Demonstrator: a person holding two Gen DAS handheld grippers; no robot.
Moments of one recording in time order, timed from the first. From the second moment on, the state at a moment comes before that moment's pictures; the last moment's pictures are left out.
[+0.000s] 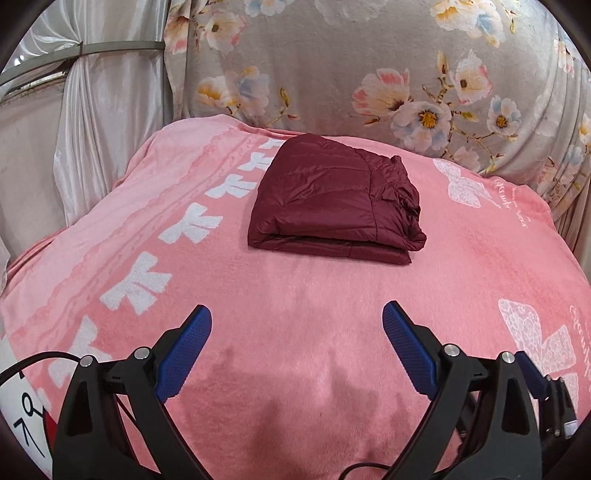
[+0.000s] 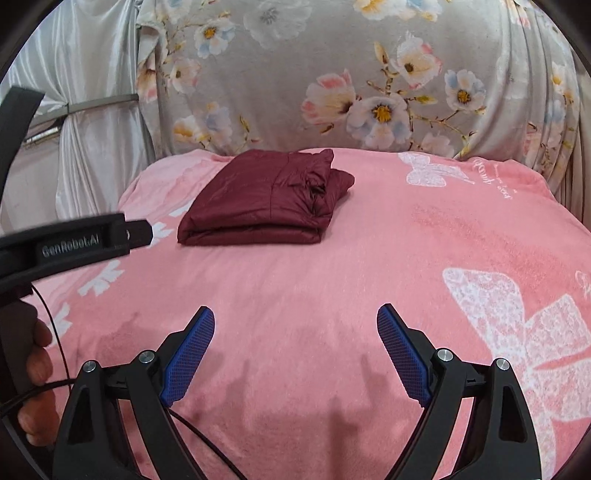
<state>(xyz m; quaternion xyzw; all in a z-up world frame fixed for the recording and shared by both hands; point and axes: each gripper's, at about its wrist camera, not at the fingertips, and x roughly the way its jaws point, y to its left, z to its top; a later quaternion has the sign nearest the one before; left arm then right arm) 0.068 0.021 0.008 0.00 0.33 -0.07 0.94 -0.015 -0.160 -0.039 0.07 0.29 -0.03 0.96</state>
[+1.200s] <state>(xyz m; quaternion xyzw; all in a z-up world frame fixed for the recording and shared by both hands) 0.062 0.030 -0.022 0.03 0.36 -0.06 0.93 -0.015 -0.155 -0.027 0.05 0.29 -0.06 0.95</state>
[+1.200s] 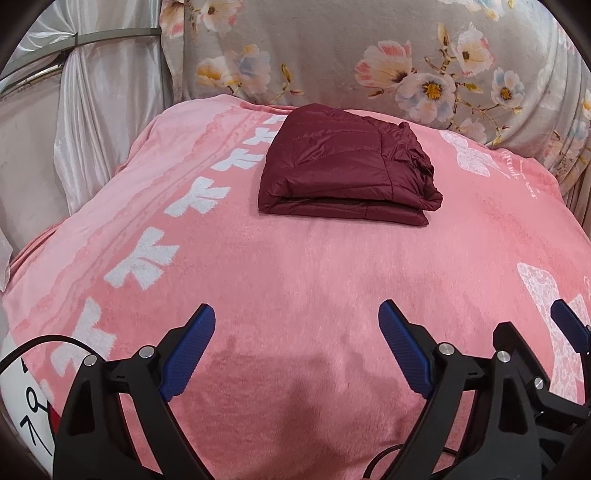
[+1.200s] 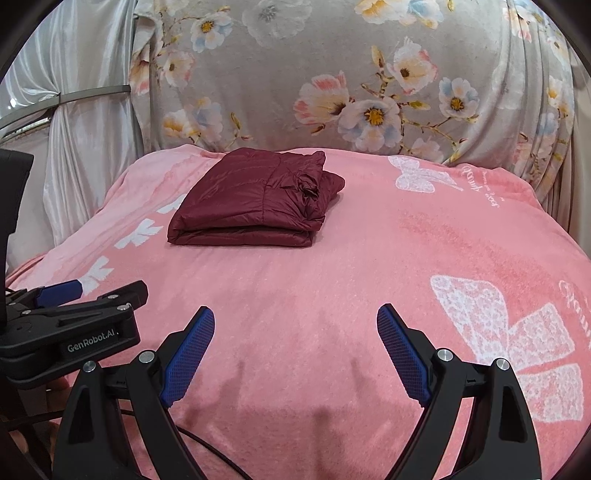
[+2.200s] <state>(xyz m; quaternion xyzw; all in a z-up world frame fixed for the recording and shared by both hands) 0.060 0.037 -0.033 0.04 0.37 -0.03 0.93 -0.008 -0.138 -0.029 0.04 0.31 -0.05 0.95</state>
